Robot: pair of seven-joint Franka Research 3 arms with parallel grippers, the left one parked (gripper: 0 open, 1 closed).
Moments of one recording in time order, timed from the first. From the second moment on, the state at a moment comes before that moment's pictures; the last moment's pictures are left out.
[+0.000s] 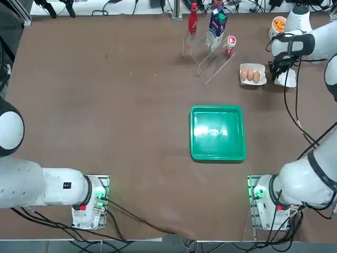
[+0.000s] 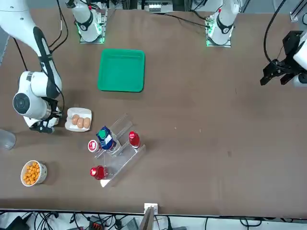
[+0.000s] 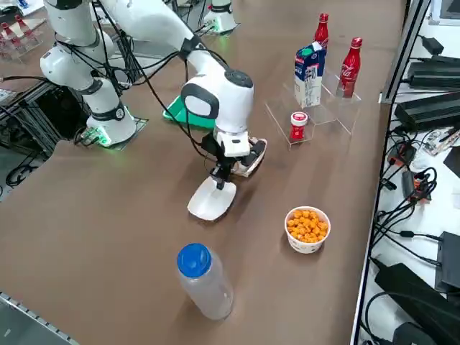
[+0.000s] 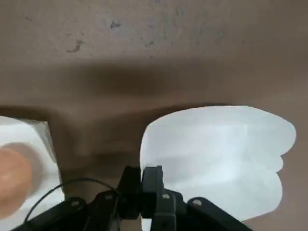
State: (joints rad) arm -0.15 0.49 -0.02 -1.98 -0.27 2.30 0.15
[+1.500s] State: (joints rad) arm -0.13 0.26 0.01 -1.81 -0.24 1.94 0.15
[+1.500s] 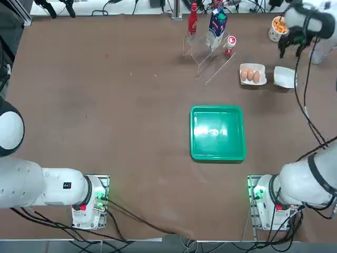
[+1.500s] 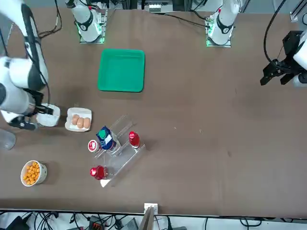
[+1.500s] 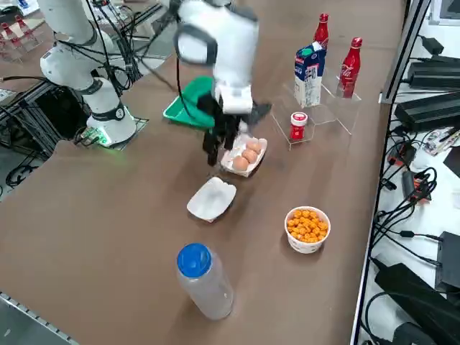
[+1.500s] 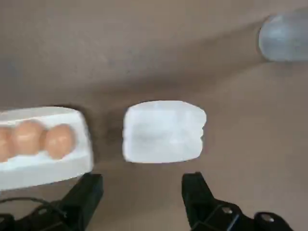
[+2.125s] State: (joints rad) arm -0.11 0.17 0.06 -1.41 0.03 1.43 0.11
